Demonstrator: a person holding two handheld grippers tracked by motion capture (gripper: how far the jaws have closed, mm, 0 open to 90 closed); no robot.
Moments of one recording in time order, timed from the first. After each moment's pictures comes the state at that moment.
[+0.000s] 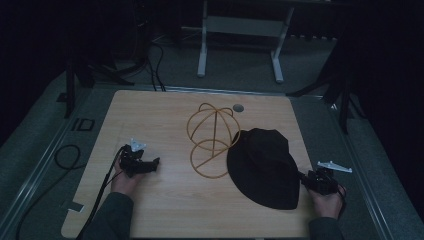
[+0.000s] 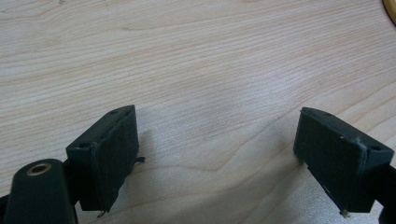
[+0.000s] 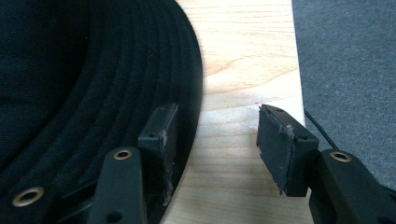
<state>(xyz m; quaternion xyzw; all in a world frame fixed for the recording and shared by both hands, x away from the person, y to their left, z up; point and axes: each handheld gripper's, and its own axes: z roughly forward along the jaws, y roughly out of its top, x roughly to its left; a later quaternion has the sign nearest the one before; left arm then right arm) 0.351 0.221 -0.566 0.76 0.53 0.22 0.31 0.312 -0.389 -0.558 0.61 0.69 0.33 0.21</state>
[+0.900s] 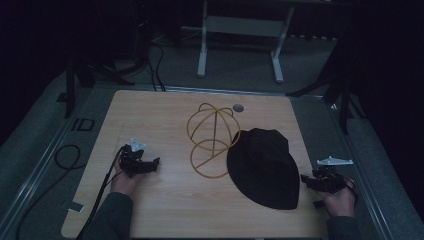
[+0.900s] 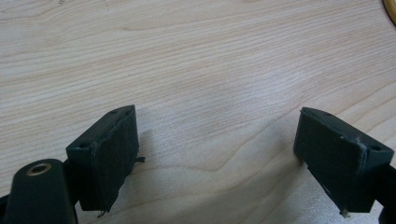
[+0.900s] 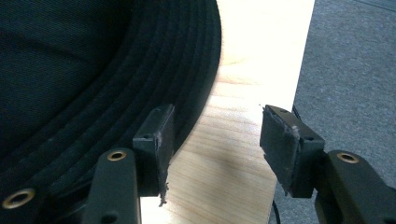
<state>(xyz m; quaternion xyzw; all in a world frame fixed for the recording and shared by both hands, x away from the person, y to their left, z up) 0.351 0.221 -0.566 0.76 0.53 0.22 0.32 0.310 -0.392 -0.524 0.53 0.78 0.26 0.19</state>
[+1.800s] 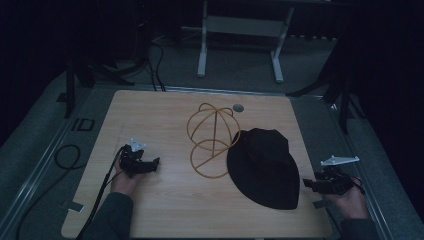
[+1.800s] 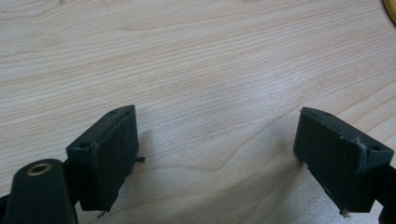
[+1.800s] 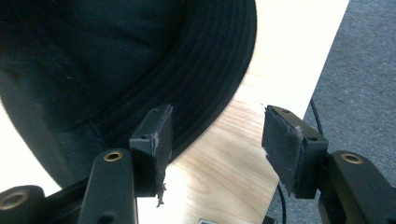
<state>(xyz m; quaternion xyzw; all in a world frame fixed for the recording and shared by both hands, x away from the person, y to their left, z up) 0.351 0.221 -0.566 0.76 0.53 0.22 0.32 0.296 -0.392 -0.490 0.49 0.82 0.26 0.14</state>
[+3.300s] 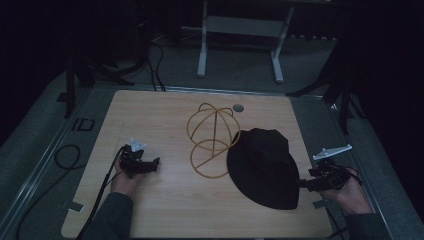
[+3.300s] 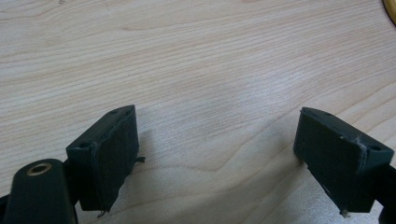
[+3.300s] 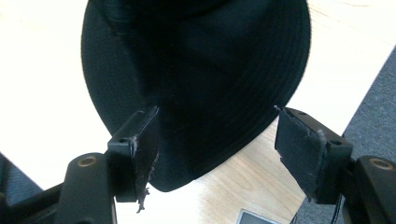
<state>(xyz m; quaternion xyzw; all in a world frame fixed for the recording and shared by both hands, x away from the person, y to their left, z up) 0.351 0.221 -0.566 0.76 0.53 0.22 0.32 0.296 -0.357 -0.446 0.44 0.86 0.24 0.09</state>
